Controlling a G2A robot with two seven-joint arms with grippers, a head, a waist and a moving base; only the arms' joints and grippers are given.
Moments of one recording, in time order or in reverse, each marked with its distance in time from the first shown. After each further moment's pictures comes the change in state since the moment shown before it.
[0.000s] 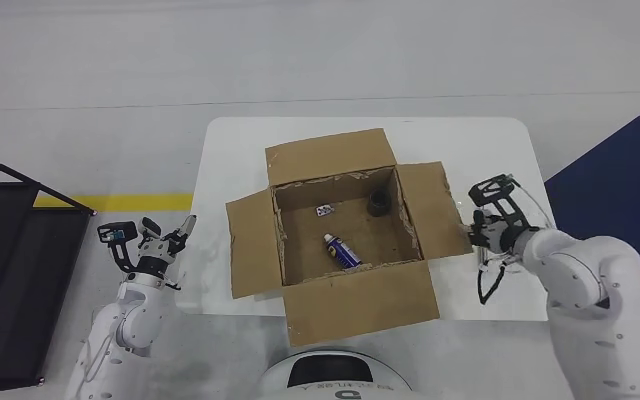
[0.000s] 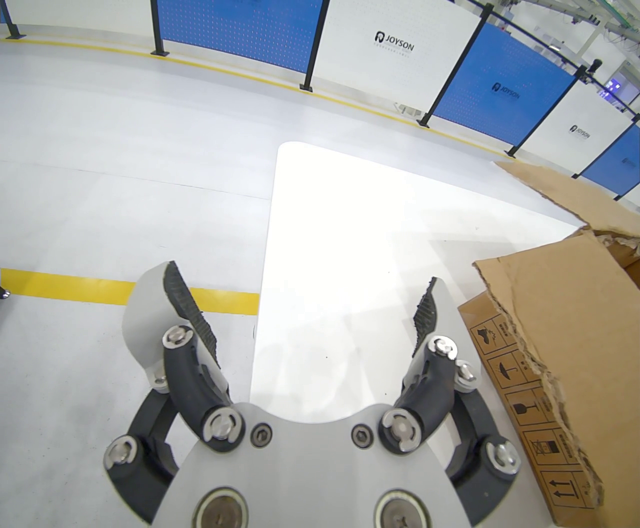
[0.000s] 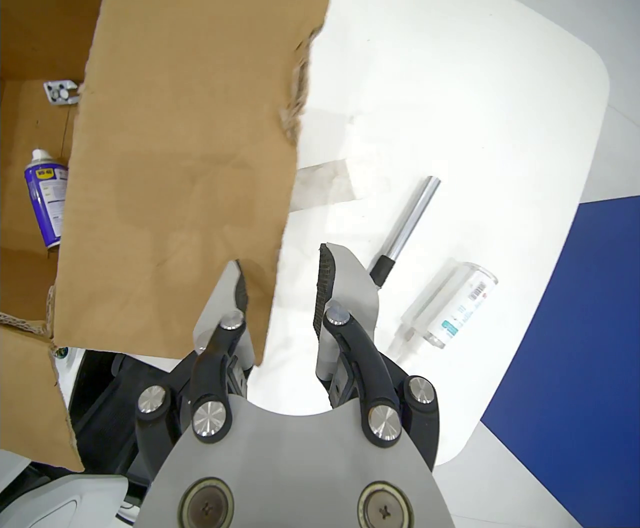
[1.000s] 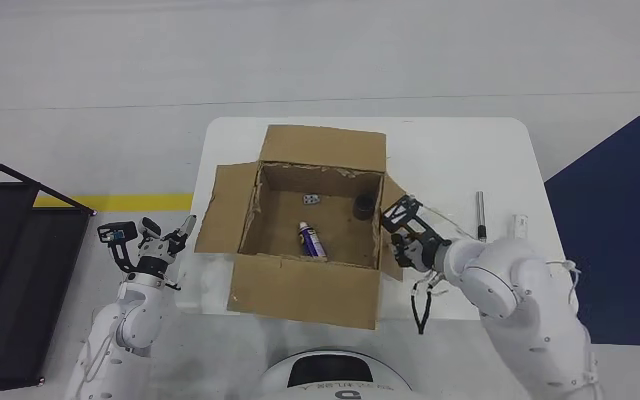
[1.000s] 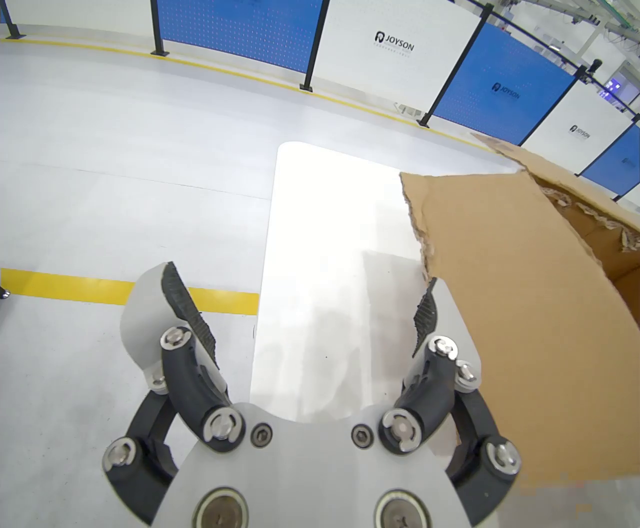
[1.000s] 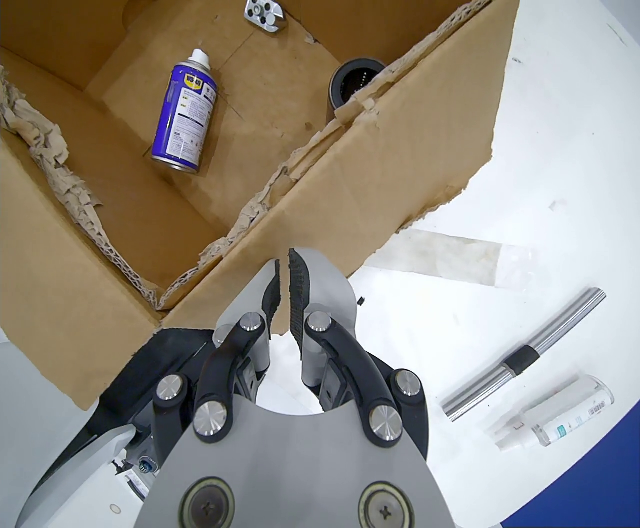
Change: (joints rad) left arm 0.000 0.000 0.000 0.000 0.000 0.000 0.000; right arm 0.114 -0.004 -0.428 -0.084 -0.073 0.096 0.041
